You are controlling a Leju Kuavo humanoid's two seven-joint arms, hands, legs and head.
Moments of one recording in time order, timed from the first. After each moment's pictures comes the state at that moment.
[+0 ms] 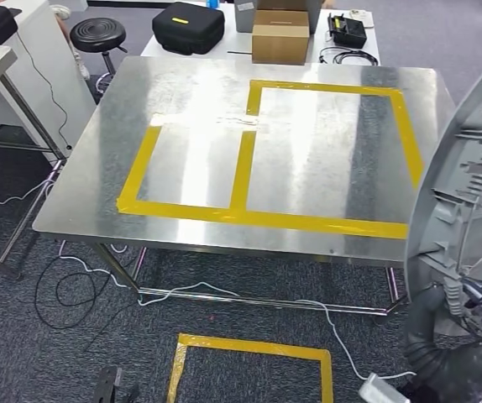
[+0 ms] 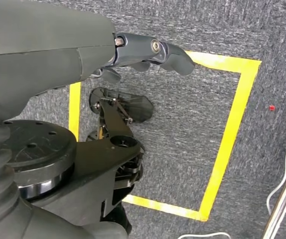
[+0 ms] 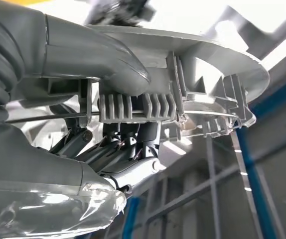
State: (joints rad) left arm -0.06 -0.24 1.22 -0.22 -0.88 -0.17 -0.50; right arm 0.25 0.24 0.13 -2.02 1.00 -0.67 -0.56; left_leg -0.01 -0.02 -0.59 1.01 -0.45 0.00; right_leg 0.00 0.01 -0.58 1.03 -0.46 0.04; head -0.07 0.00
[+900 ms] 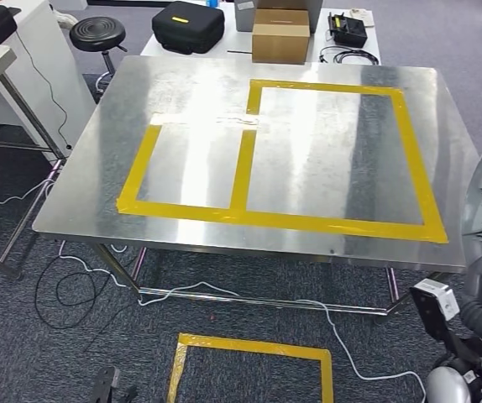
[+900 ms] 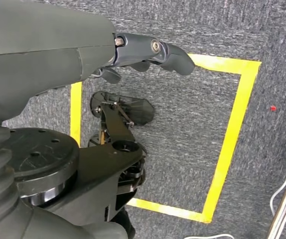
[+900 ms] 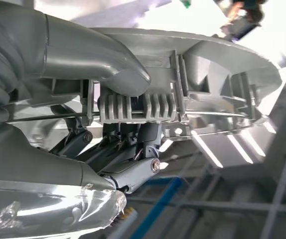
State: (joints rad) left arm -0.05 -0.23 1.22 -0.22 -0.90 -0.19 -0.50; right arm 0.03 0.00 -0.17 -1.66 1.15 -0.67 -0.20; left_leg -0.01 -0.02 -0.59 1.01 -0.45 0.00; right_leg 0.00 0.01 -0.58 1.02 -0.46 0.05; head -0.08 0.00
